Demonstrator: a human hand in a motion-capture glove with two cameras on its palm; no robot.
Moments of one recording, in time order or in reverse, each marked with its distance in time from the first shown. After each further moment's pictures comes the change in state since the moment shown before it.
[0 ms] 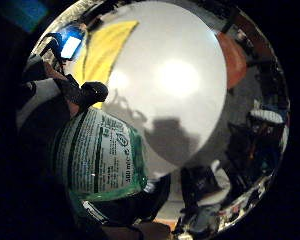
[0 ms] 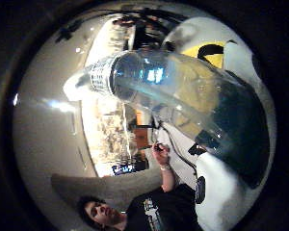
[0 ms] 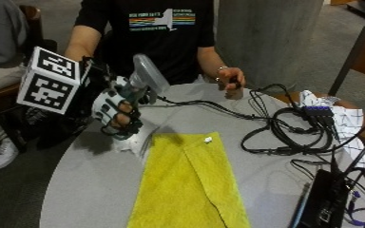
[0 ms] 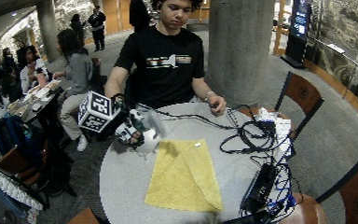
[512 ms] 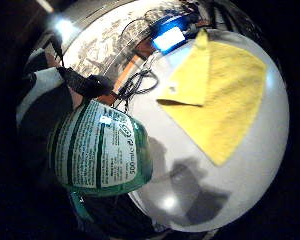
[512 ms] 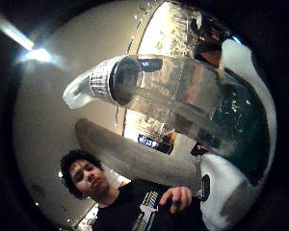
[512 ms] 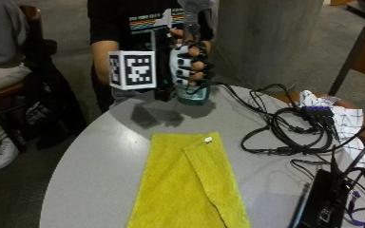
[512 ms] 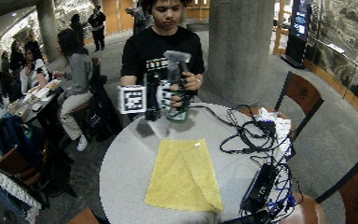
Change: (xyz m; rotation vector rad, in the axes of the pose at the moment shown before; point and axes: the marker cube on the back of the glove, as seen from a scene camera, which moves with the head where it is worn) arm -0.113 0.049 0.140 -0.032 -0.439 -0.518
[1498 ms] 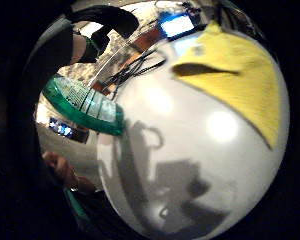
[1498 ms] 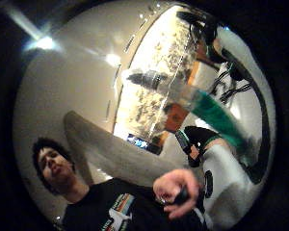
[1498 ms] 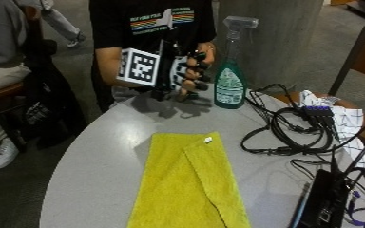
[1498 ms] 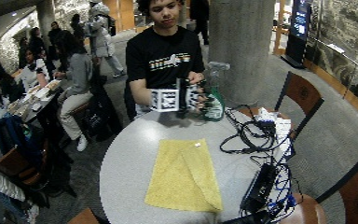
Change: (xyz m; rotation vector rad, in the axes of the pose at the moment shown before) arm 0.026 0.061 0.043 0.164 0.266 -0.034
